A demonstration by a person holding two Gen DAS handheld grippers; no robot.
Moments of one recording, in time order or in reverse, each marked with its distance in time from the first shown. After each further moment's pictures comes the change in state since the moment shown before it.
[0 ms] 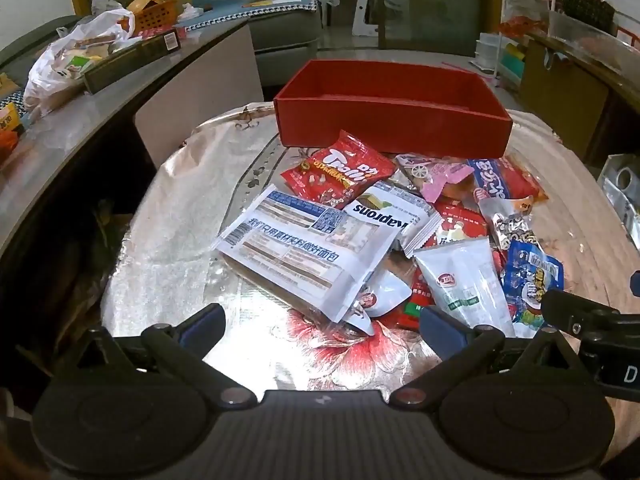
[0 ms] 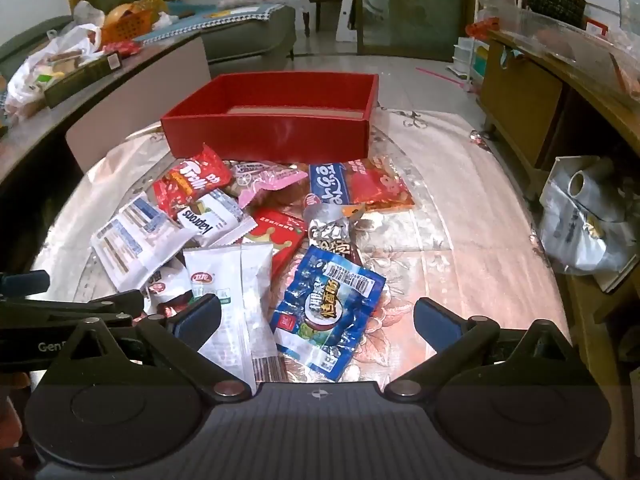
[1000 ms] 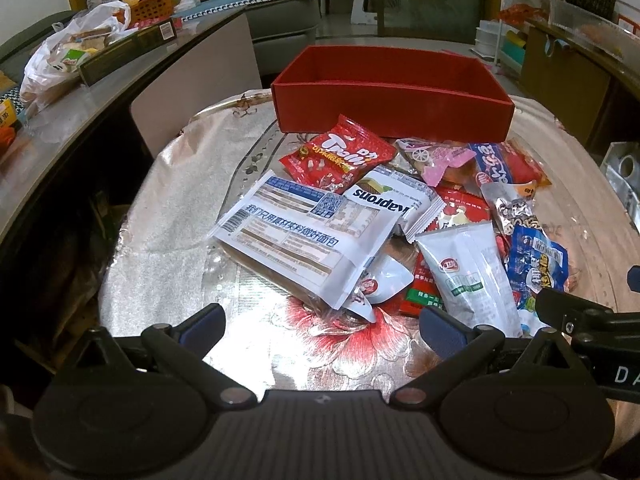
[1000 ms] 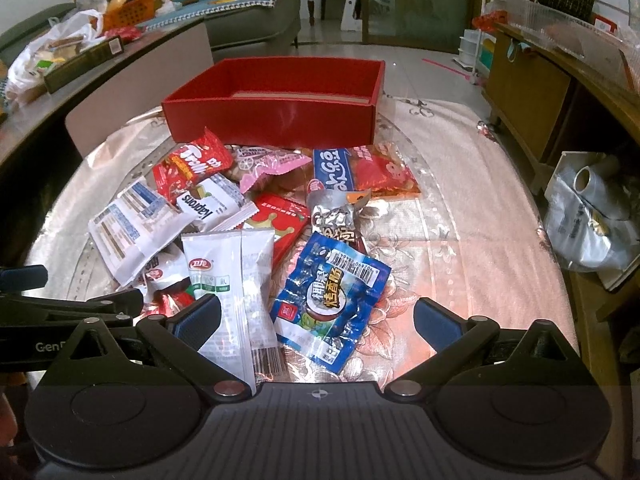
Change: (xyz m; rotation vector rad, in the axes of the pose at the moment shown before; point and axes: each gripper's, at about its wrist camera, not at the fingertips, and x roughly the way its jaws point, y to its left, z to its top) left arm 0.005 -0.001 -0.004 0.012 0.031 0.002; right arm 0.010 0.000 -0.005 -0.015 0.034 0.004
